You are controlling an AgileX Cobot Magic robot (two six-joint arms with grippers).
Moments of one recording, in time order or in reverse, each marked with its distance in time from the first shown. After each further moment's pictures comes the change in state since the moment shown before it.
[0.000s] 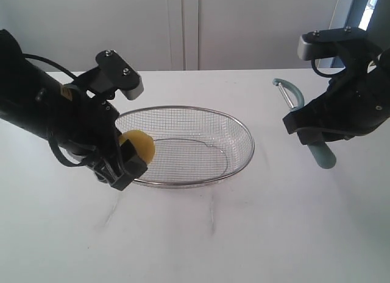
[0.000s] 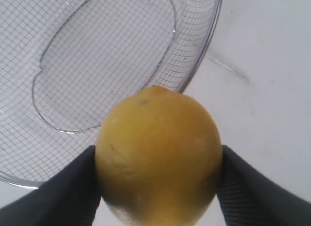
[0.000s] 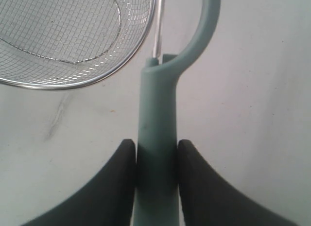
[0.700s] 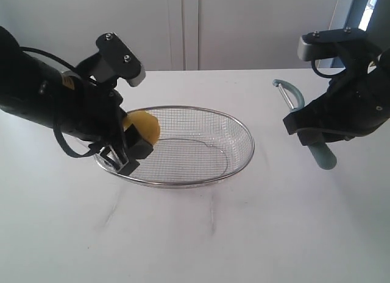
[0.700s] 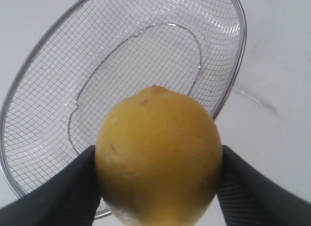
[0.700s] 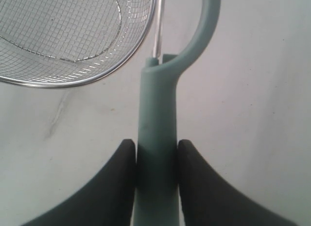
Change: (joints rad) left arm 0.002 0.000 -0.001 0.010 -0.131 0.058; right arm 0.000 0.000 0.000 0.000 0.005 0.000
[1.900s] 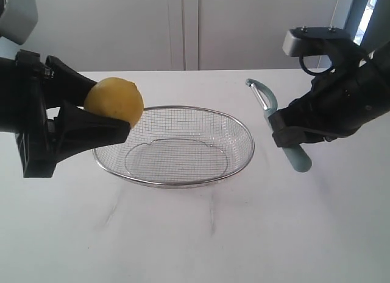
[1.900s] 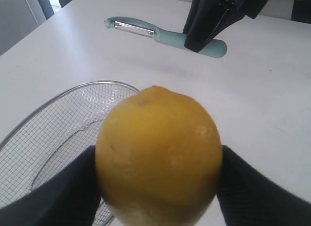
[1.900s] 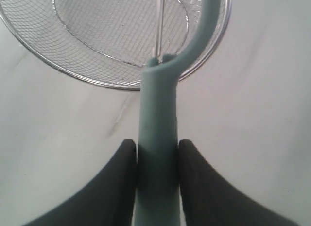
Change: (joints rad) left arm 0.263 -0.334 0.179 -0.878 0.254 0.850; right arm 0.002 0.000 0.000 0.250 0.029 -0.221
